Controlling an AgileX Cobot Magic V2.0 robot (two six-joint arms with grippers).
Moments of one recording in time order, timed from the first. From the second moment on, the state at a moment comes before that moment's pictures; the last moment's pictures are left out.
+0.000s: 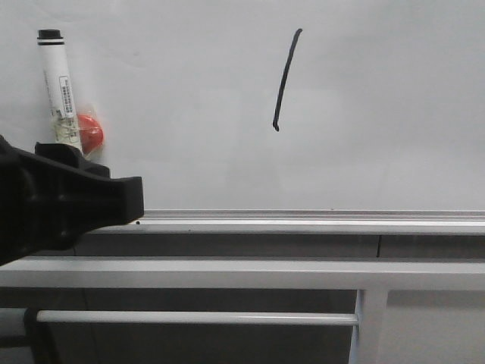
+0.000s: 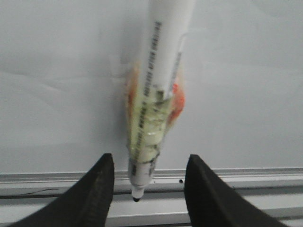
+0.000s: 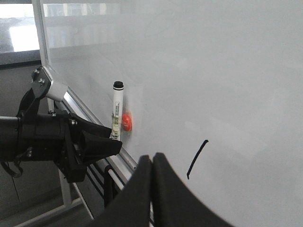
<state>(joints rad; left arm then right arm) -1.36 1.50 -0.37 1.81 1.14 -2.79 0.72 0.55 -0.46 0.75 0.13 -0.91</state>
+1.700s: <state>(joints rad) -1.89 1.19 -0.37 1.50 1.16 -2.15 0.72 0.03 -0.12 0.77 0.10 -0.91</state>
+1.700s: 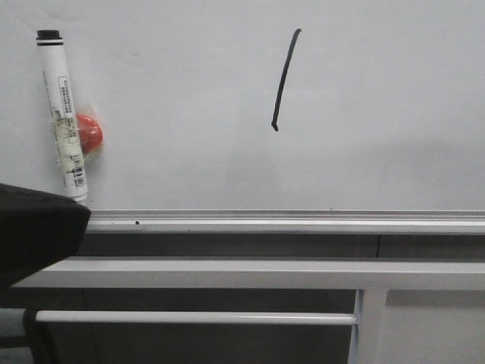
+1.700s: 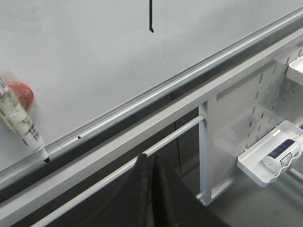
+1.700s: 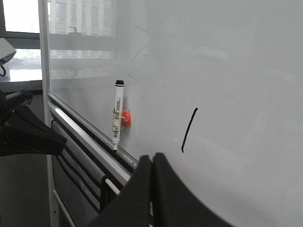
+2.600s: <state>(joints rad) -1.74 0.97 -0.37 1.76 0.91 -2.09 0.72 0.03 -0.12 0.77 0.10 -0.91</state>
